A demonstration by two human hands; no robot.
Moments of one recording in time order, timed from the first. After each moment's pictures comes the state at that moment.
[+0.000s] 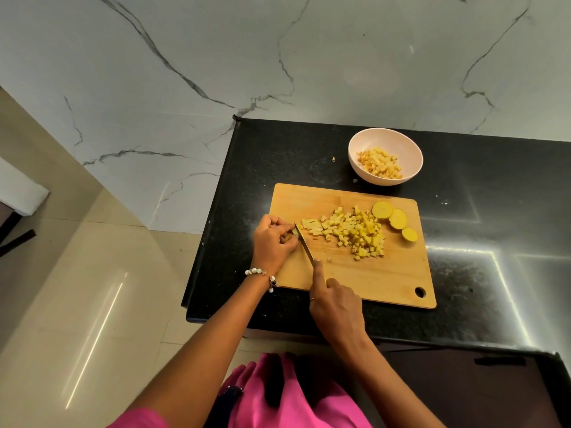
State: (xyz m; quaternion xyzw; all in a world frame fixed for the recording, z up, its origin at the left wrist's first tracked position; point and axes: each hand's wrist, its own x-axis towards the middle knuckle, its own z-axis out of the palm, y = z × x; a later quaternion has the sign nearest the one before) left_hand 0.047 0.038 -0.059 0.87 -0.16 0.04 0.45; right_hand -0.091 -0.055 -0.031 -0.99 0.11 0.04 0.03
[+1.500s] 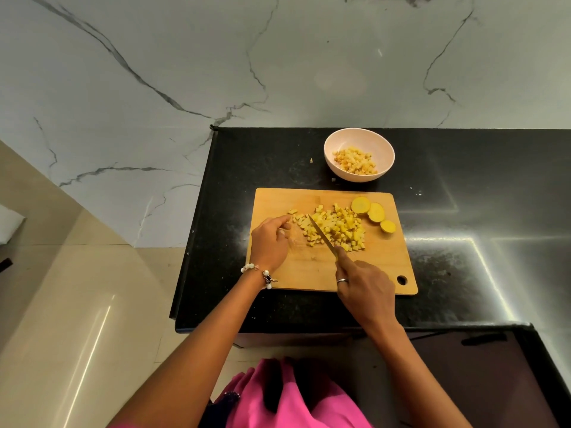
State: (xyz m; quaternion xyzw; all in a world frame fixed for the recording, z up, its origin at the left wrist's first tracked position) left_hand 0.041 0.015 -0.033 0.87 -0.15 -0.04 0.46; right_hand -0.106 -0.116 -0.014 -0.97 0.16 -0.12 0.10
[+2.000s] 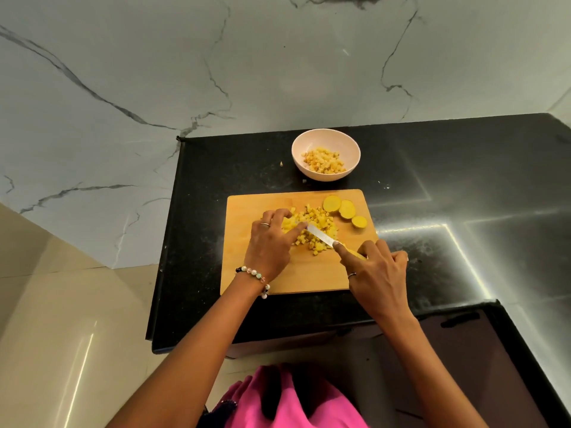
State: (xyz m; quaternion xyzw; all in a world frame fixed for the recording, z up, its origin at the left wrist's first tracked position) left_hand 0.026 -0.018 -0.021 0.88 -0.42 0.14 0.16; right_hand -0.128 -0.165 0.000 -0.97 0.16 -0.18 -0.01
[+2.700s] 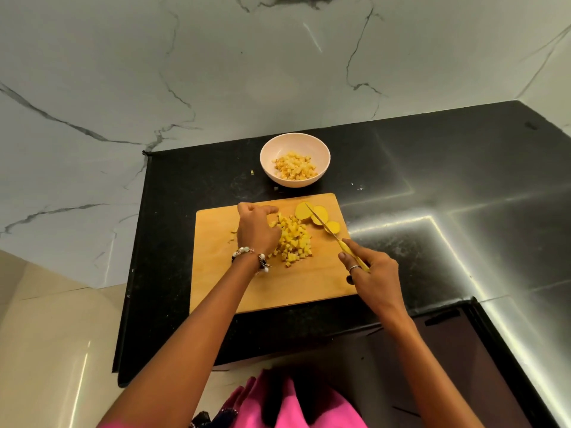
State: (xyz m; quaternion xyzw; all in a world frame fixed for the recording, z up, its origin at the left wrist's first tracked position) left_hand 0.046 -0.089 0.008 0.93 -0.15 -0.09 0.31; right_hand -0.138 -0.212 -0.005 -0.80 0.32 -0.18 0.47
